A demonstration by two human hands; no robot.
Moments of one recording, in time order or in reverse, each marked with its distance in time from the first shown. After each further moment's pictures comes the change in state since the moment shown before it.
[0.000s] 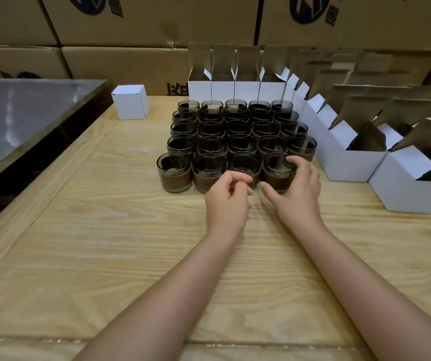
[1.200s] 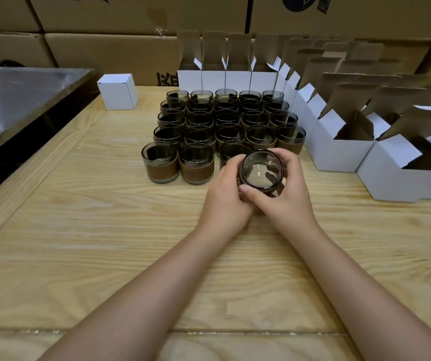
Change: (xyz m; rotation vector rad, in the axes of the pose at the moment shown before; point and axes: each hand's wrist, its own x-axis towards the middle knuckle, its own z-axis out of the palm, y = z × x) left_hand -0.010 -0.004 0.003 0.430 -0.235 0.325; right_hand -0.025 -0.008 -0.017 0.371 -0.073 -0.179
